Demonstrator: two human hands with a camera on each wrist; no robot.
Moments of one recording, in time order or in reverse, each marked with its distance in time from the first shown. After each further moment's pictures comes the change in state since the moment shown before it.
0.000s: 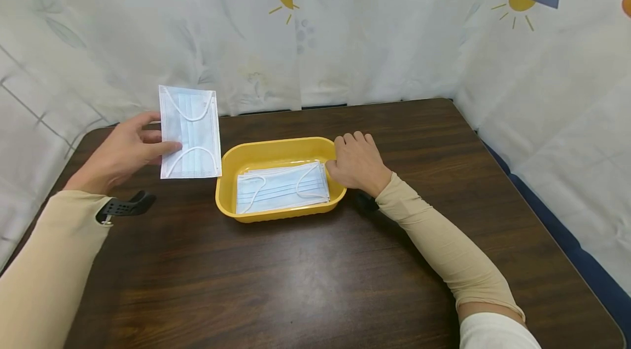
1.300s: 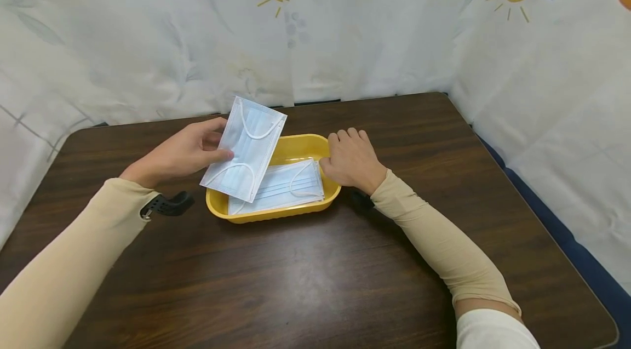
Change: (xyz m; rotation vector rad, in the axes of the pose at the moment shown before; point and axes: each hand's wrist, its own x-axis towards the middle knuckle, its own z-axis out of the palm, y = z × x) left_hand 0.010 0.069 0.058 0.031 -0.279 0.262; right_hand 0.000 -0.006 -0.005 0.008 -0.063 0.035
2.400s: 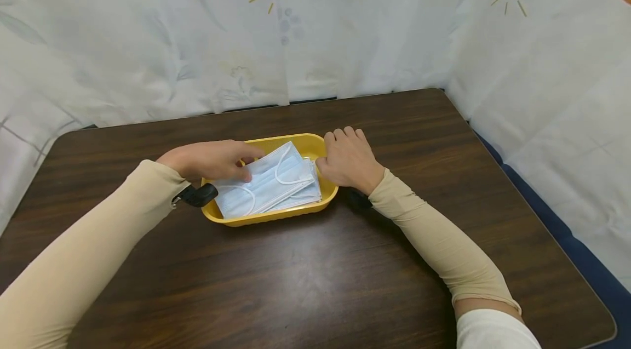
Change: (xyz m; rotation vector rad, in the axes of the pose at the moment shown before) left_hand 0.032 0.033 0.020 0.327 -0.478 0.133; right_hand -0.004 -0.004 -0.003 -0.012 -0.019 0.000
